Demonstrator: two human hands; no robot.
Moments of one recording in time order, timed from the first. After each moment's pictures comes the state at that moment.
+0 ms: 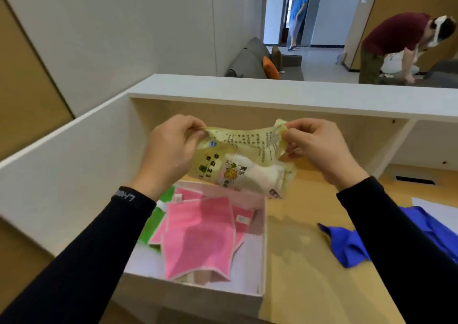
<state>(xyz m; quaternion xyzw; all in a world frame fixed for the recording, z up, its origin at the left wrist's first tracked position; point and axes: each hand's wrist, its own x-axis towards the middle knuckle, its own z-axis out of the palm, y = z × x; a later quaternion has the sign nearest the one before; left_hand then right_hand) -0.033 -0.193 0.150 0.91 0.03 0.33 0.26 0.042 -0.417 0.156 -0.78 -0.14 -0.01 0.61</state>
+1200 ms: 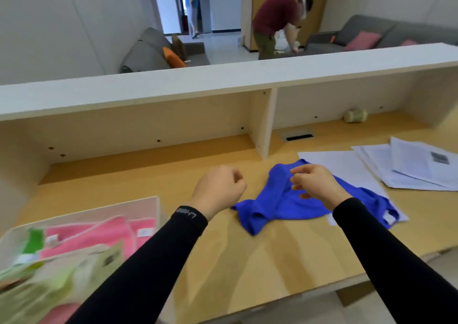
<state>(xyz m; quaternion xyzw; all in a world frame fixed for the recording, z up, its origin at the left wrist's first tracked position) 0.044 -0.447 0.061 0.96 -0.10 -0.05 0.25 0.042 -0.655 0.033 -0.82 0.21 0.04 0.53</state>
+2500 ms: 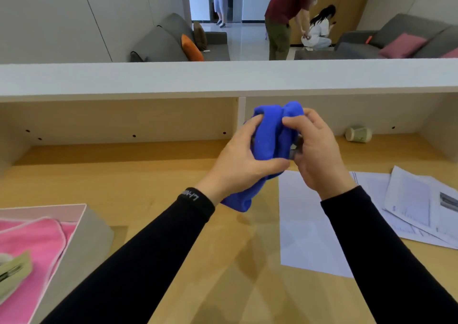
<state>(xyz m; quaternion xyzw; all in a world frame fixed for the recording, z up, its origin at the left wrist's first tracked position) 0.097 -0.613 0.108 0.79 -0.17 0.02 0.59 0.108 -0.746 0.122 -0.62 -0.04 -0.05 0.78</state>
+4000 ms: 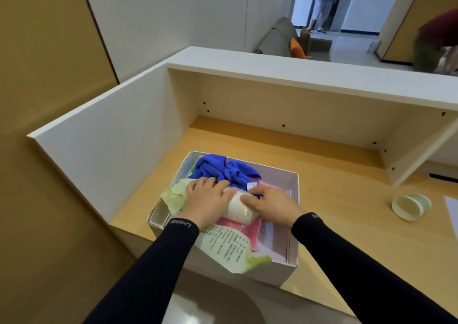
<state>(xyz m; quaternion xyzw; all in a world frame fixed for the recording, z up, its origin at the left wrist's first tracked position) -0.072 -0.168 -0.012 0.98 0.13 -0.01 0.15 -0.015 -0.328 0.016 -0.91 -0.24 0.21 0.27</state>
